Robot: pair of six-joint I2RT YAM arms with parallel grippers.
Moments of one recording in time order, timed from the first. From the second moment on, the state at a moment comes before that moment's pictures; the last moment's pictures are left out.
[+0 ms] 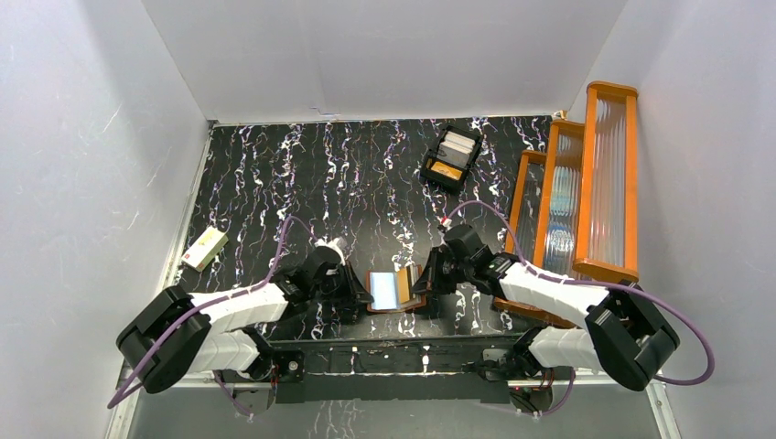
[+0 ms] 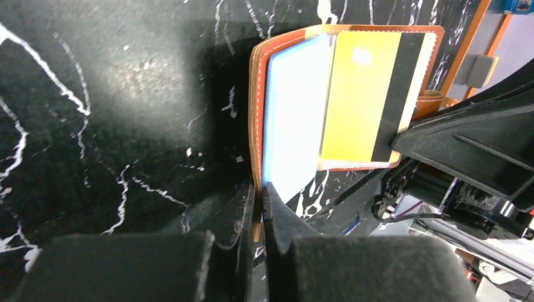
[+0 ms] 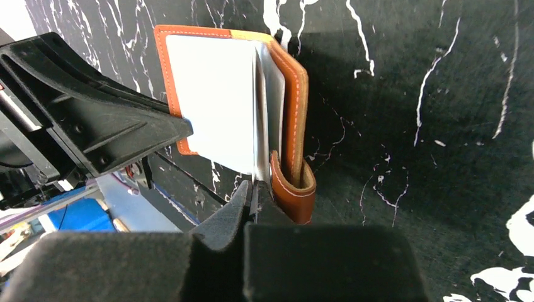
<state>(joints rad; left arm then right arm) -0.79 1.22 0.37 0.07 0.19 -1.03 0.75 1.22 0.54 -0.16 -0.31 0.88</state>
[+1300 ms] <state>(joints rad) -0.79 1.16 0.30 0.04 0.16 -1.07 0.75 1.28 0.43 0.09 -0.41 0.94</state>
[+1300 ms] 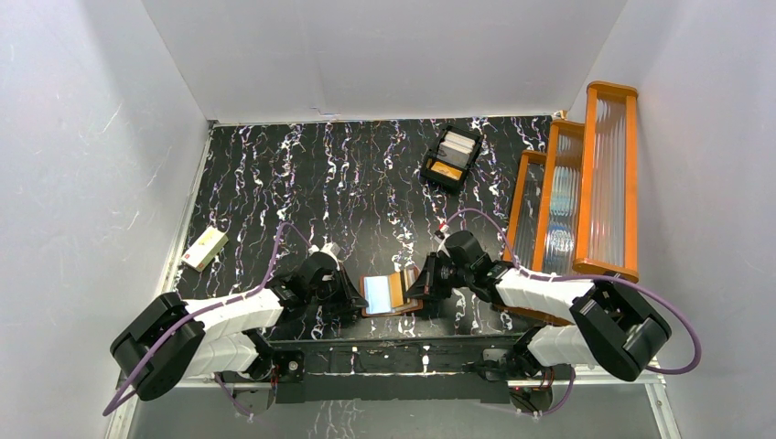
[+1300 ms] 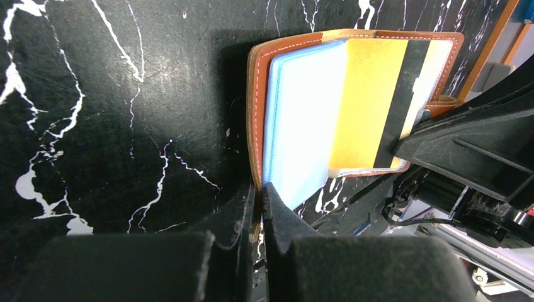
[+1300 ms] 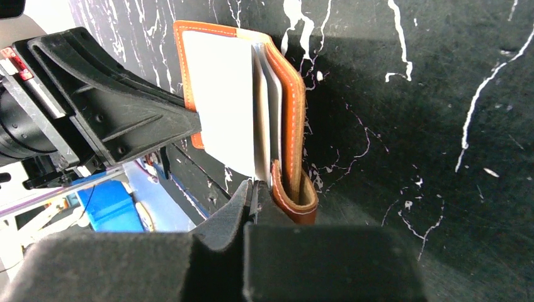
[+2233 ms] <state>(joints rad) -0.79 1.16 0.30 0.04 0.16 -1.07 0.75 1.41 0.47 0.13 -0.49 0.96</state>
